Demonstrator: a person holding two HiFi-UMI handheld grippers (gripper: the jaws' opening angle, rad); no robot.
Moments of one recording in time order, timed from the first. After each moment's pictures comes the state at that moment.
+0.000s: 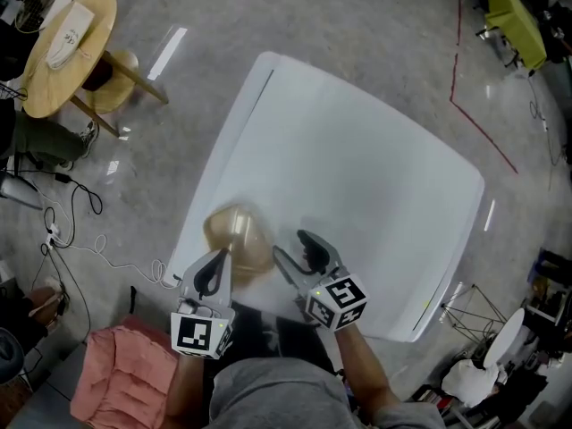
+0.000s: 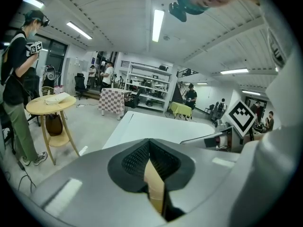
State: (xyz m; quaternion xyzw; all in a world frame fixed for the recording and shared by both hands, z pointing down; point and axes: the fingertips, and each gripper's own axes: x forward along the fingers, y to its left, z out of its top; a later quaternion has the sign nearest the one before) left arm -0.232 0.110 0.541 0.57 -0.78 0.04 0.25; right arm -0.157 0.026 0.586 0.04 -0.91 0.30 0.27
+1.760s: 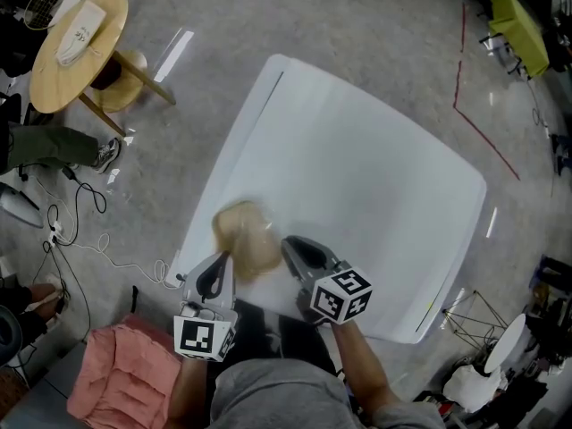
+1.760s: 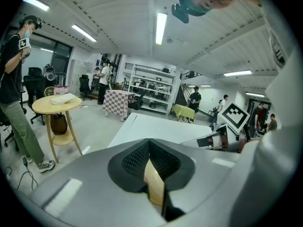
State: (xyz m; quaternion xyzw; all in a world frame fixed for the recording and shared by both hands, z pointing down) left arm -0.234 0.131 0.533 0.55 -0.80 0.03 0.25; right arm -0.166 0.040 0.588 0.03 -0.88 0.38 0.27
